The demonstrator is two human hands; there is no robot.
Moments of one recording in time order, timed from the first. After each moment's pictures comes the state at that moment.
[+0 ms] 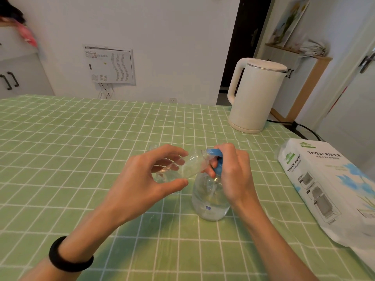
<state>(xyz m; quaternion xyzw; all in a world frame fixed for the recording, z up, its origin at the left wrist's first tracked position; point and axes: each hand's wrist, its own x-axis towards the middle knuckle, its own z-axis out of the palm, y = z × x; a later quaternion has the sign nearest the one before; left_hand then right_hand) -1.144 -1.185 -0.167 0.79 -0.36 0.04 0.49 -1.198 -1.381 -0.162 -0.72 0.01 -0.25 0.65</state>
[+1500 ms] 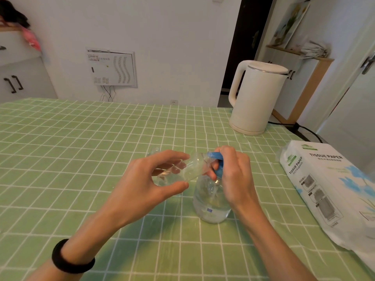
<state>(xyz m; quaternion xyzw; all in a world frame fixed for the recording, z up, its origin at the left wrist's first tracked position) -1.143 -1.184 -0.169 0.79 -0.37 0.03 0.49 -1.198 -1.383 -0.165 -0.73 0.01 -0.26 0.64</state>
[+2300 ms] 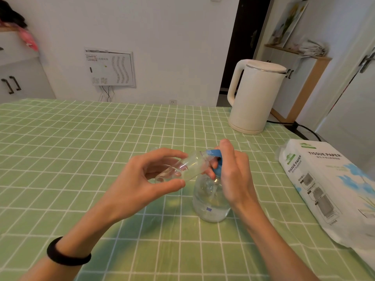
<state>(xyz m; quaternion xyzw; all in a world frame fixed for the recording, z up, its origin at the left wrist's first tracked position) -1.136 -1.180 -0.169 0.72 -0.38 -0.04 0.58 -1.199 -1.382 -0.164 -0.72 0.02 -0.25 0.64</state>
